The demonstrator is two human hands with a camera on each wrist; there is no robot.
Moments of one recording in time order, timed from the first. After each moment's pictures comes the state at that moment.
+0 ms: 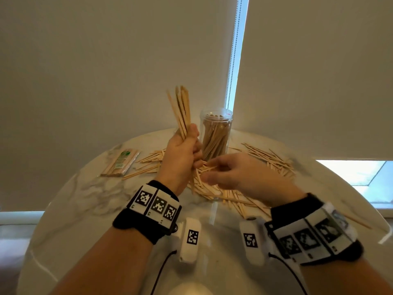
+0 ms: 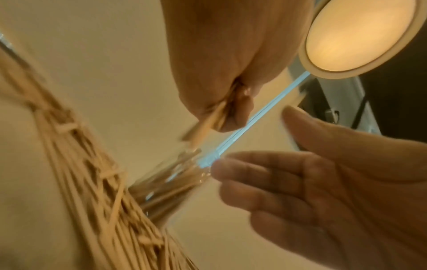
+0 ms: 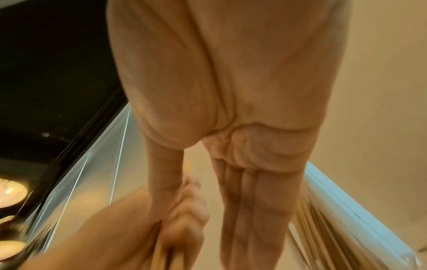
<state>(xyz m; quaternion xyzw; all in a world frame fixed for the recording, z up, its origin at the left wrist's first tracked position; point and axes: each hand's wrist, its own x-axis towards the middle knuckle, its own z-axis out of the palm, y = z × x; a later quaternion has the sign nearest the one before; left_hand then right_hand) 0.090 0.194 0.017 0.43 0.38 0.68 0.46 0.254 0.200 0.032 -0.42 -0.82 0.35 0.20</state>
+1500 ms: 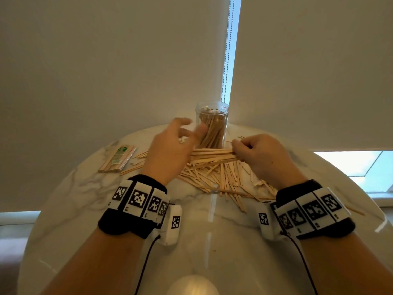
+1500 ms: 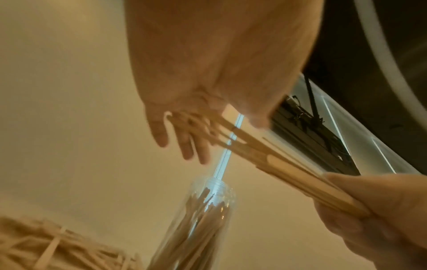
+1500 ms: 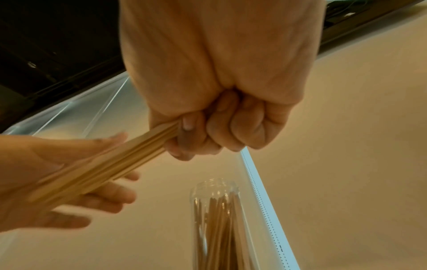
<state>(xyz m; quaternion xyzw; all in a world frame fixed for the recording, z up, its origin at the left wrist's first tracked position) 0.079 0.176 0.028 0.62 0.62 0.46 0.12 0.286 0.225 0.026 -0.48 -0.80 0.14 0.34</state>
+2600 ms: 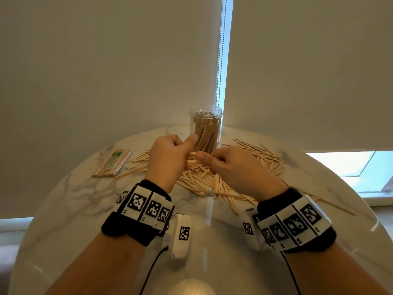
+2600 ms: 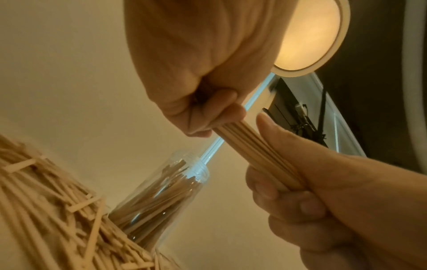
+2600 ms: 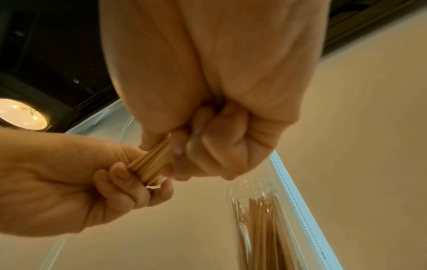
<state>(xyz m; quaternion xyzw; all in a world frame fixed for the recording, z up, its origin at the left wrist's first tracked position) 0.097 0.184 0.019 0.51 0.59 0.59 0.21 0.264 0.206 0.024 -0.42 -0.84 0.19 0.28</state>
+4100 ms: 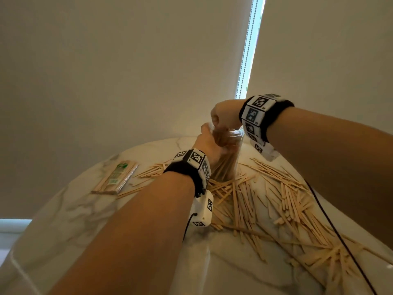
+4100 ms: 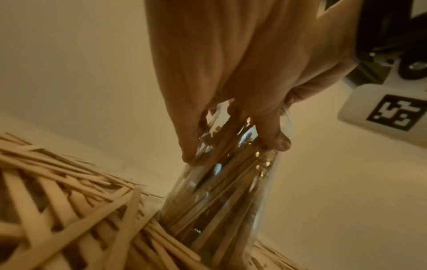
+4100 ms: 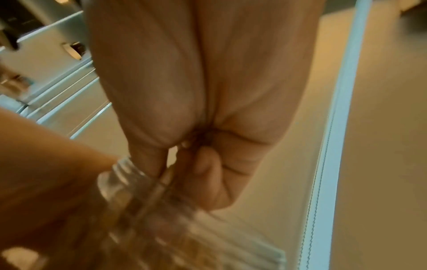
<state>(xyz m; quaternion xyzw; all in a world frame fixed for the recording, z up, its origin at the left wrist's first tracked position) 0.081 0.337 0.016 0.57 0.62 0.46 0.29 0.157 0.390 0.124 -0.46 -0.87 -0.14 -0.09</state>
